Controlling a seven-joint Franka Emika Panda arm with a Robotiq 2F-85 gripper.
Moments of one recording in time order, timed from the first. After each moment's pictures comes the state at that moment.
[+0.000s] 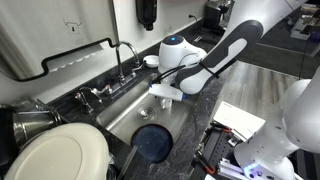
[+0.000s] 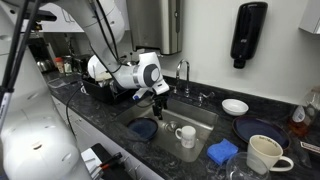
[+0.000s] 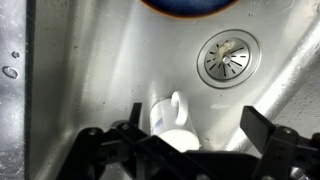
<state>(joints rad) -0.02 -0.01 0.12 -2.59 -0.35 2.68 1.54</state>
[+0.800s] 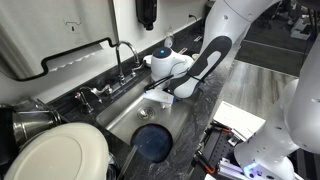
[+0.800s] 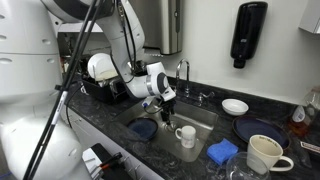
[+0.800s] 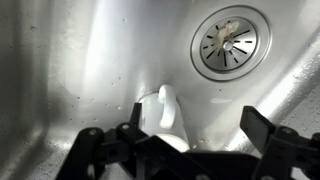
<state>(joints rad) 0.07 0.23 -0.02 -2.44 -0.55 2.76 1.70</state>
